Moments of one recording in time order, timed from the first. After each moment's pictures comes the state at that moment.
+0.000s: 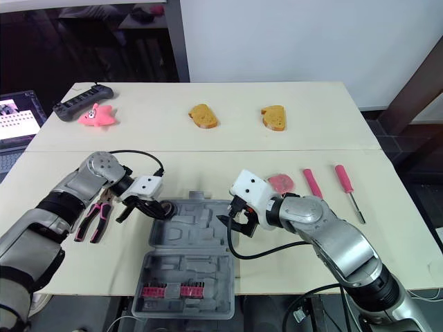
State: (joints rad) left arm -0.86 0.72 -0.57 0.73 -0.05 -0.22 -1.61; right arm -0.37 -0.66 0.27 -0.69 0.35 1.00 0.56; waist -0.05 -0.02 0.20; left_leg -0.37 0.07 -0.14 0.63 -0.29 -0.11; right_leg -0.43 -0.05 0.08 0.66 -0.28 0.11
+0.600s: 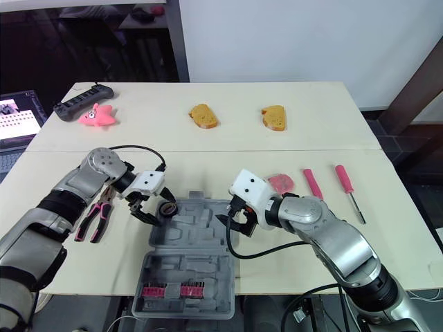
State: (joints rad) left arm -0.86 0.72 -0.52 0.65 -0.08 -0.15 -1.61; right arm -0.37 -0.65 0.27 -0.69 0.35 1.00 0.56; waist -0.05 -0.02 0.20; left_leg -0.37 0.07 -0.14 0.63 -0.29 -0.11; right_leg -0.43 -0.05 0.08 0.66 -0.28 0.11
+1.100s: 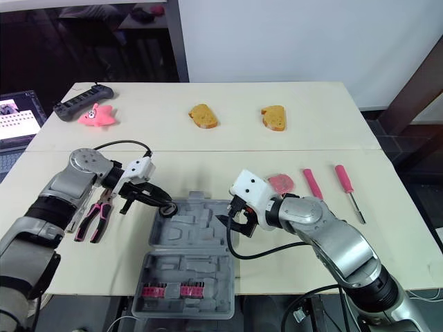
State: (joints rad) left arm -0.77 0.73 -0.35 0.59 -0.19 0.00 -1.59; right arm -0.36 -0.65 0.27 -0.69 0.35 1.00 0.55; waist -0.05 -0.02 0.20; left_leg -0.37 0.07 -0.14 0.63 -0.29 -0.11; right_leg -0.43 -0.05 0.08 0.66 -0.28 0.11
